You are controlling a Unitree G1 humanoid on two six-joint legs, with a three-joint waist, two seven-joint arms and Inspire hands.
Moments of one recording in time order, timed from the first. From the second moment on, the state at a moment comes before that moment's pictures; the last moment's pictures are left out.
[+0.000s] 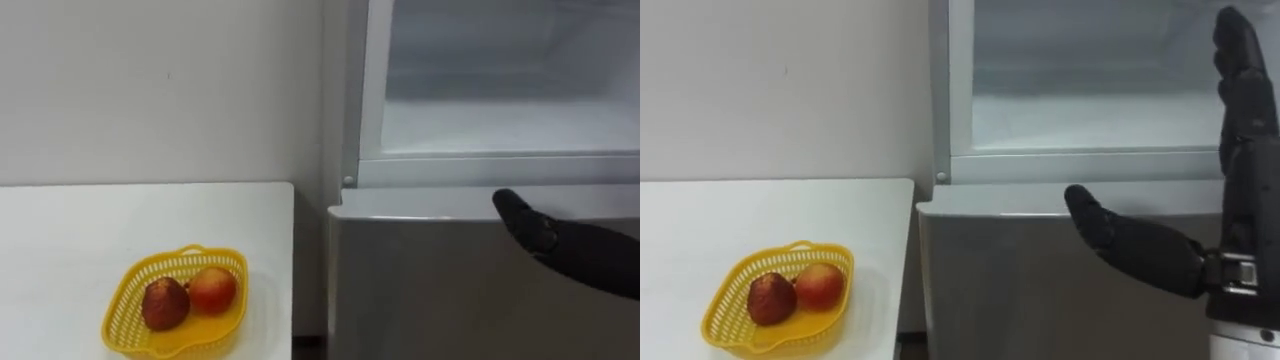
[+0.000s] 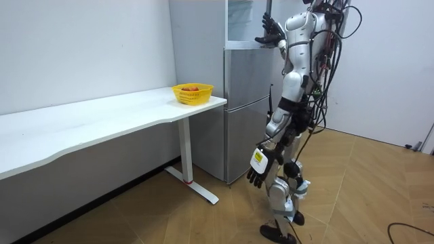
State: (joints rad) left arm 0.29 0.23 -0.05 1.08 0.27 -0.03 -0.10; right arm 0.07 -0.34 -0.13 -0.41 -0.16 -0.27 -0.37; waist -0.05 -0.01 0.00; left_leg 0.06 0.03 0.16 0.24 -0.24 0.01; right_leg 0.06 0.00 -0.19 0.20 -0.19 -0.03
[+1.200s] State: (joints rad) left arm 0.31 0.24 -0.06 1.04 0.26 -0.02 -0.07; right arm 0.30 -0.26 -0.16 0.08 0.50 -0.27 -0.62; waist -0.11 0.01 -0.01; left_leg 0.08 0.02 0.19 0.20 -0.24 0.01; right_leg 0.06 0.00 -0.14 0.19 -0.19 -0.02
